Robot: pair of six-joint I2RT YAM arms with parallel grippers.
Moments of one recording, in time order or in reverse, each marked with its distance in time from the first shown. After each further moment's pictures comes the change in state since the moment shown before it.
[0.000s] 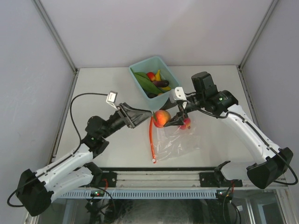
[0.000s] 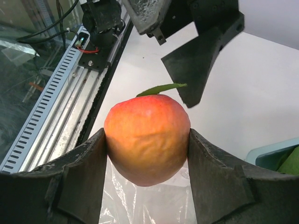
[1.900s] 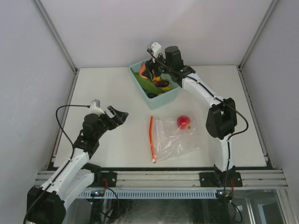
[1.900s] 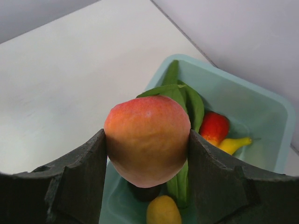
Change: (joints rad) left arm 0.411 -0.142 -0.144 -0.625 -0.281 0.376; right arm -0.053 0.750 0.551 0.586 0.656 0.680
